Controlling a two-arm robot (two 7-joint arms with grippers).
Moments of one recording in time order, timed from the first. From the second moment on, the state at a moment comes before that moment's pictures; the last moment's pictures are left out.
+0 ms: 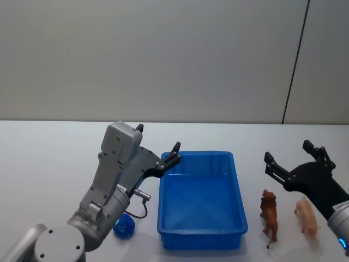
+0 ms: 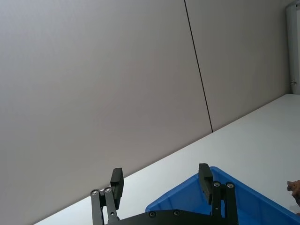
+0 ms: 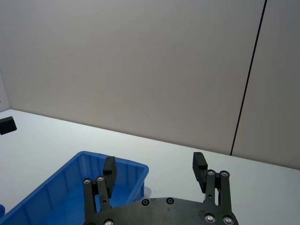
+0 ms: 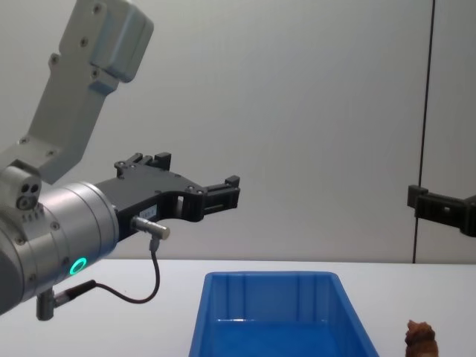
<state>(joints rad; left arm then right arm) -0.24 0.38 0.45 -1.63 -0.20 0.01 -0.01 -0.01 0.34 -0.23 -1.77 0.29 0.03 0.07</state>
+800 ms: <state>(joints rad) -0.24 0.38 0.45 -1.63 -0.20 0.01 -0.01 -0.01 0.34 -0.23 -1.77 0.29 0.03 0.07</state>
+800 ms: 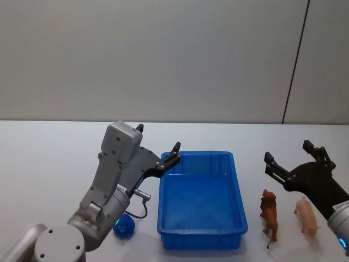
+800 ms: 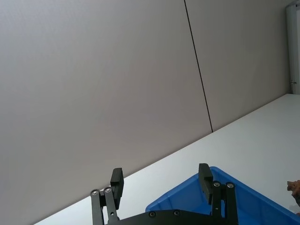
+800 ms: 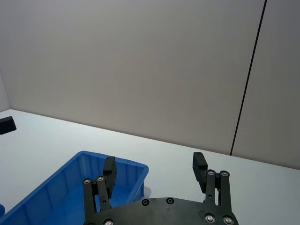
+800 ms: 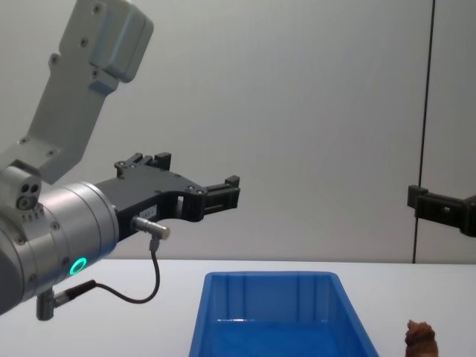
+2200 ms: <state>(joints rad) -0.24 0.38 0.45 -1.63 -0.20 0.01 -0.01 0.01 0.40 -0.18 -1.59 0.23 0.25 0.16</state>
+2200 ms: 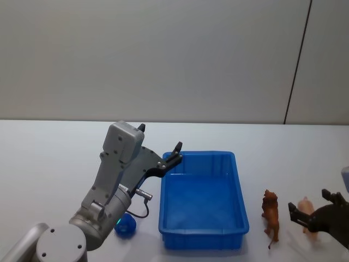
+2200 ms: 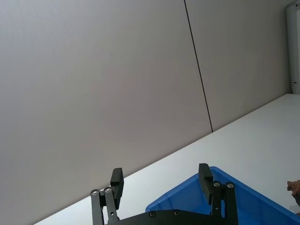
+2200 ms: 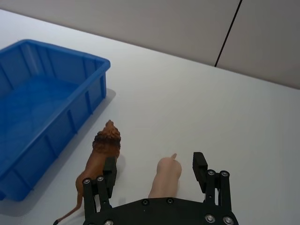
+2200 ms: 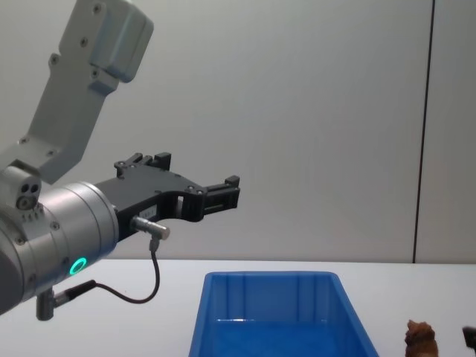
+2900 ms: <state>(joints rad) -0.24 0.38 0.45 -1.63 -0.20 0.01 -0.01 0.03 0.38 -0.19 -1.52 0.23 0.32 0.16</state>
